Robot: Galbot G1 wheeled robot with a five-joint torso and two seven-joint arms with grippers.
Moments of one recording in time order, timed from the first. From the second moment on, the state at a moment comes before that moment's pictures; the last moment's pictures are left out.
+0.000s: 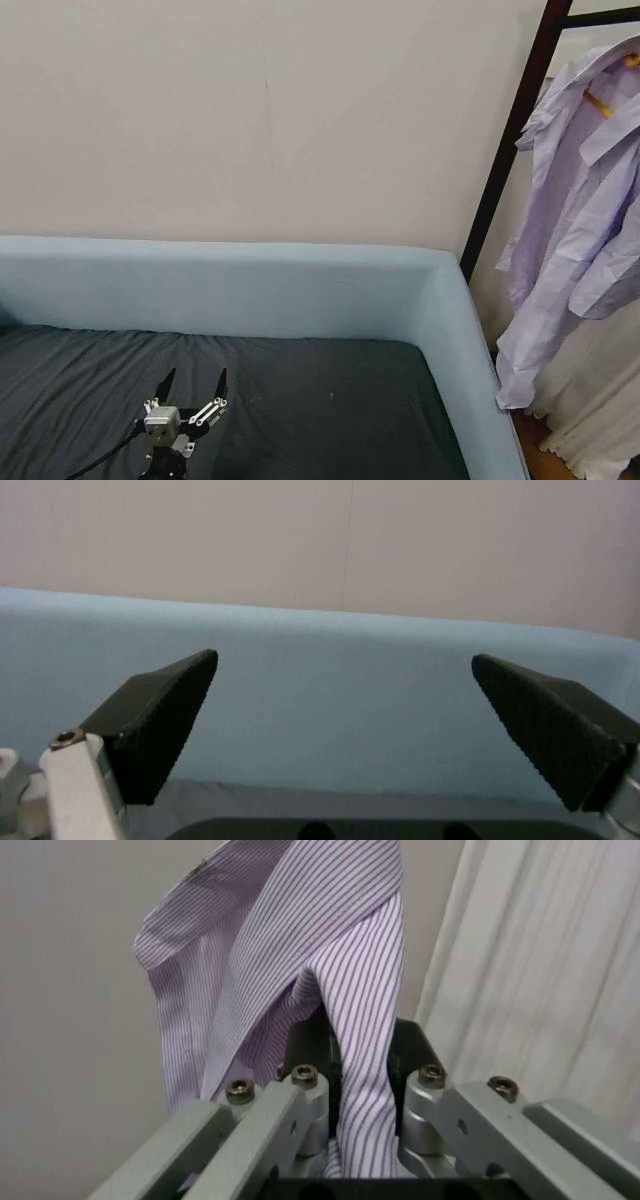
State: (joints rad) left arm 1.67 -1.03 -0.39 -2.11 -0.35 -0.33 -0.36; right arm -0.68 0.22 0.50 2.05 1.15 -0.40 0.67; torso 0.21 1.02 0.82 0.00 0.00
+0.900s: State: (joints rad) left arm 1.67 -1.03 -0.39 -2.11 -0.35 -0.33 -0.36; right arm -0.17 0.49 0.13 1.80 0.82 -0.67 0.60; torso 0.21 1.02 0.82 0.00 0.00
